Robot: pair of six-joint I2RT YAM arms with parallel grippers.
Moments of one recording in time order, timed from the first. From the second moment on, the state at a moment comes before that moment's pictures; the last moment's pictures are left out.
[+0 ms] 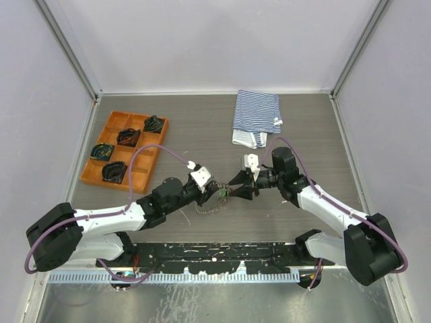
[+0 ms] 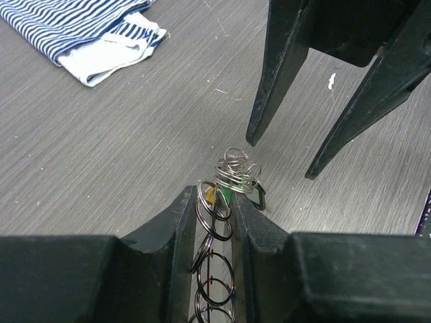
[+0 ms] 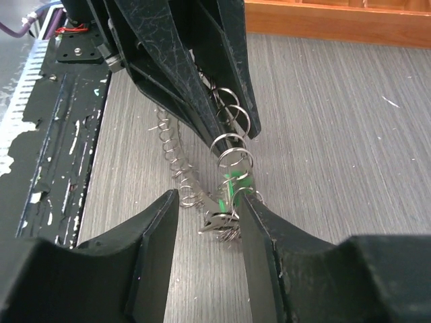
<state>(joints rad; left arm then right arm) -0.99 1.19 0.43 0.59 -0.02 0.02 0.43 1.14 0.53 0.12 -1.08 -0.44</state>
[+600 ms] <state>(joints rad) -0.99 1.20 0.45 0.55 -0.03 -0.04 0.52 1.20 0.53 0.20 -0.91 -0.44</state>
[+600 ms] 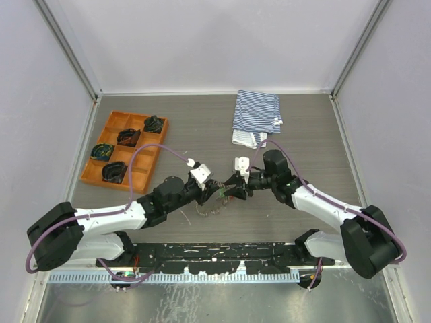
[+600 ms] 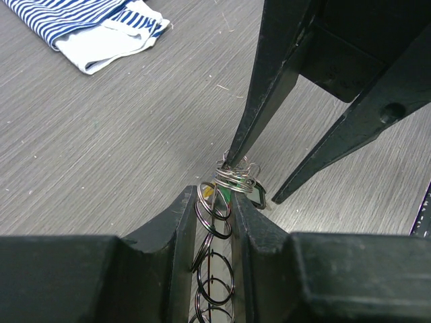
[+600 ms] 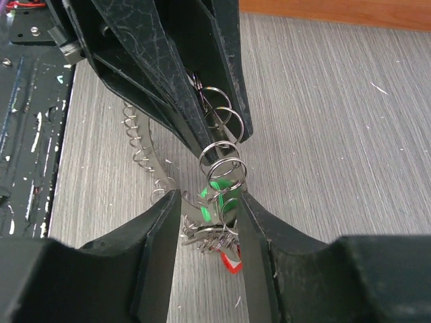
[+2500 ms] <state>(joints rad) -0.98 1.10 0.43 0.48 0.00 -0.06 0.54 1.23 0.62 0.12 -0.98 -0.24</state>
